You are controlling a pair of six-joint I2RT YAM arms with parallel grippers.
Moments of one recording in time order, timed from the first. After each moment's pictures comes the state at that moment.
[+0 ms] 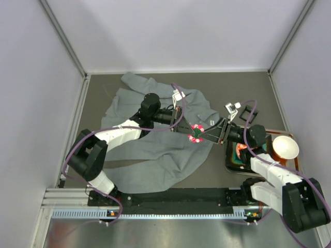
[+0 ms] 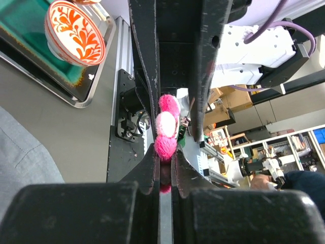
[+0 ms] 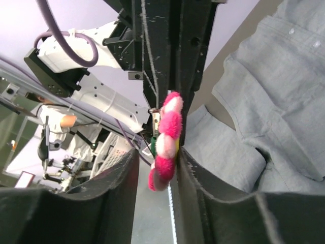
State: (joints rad) left arm -0.64 1.62 1.00 0.55 1.14 -0.92; right arm 0.26 1.01 0.32 0.96 -1.02 1.18
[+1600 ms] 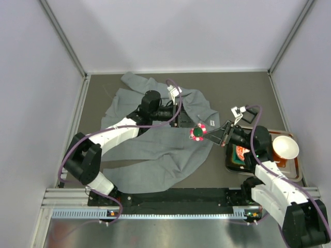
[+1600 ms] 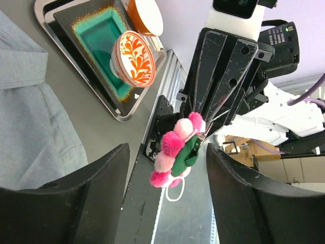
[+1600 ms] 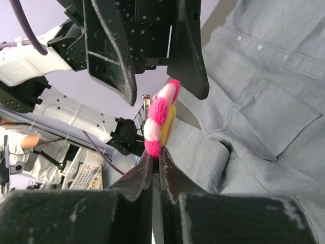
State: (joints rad) left arm -0.64 1.57 1.06 0.26 0.86 -0.83; right arm 0.20 0.82 0.30 0.61 -0.94 0.98
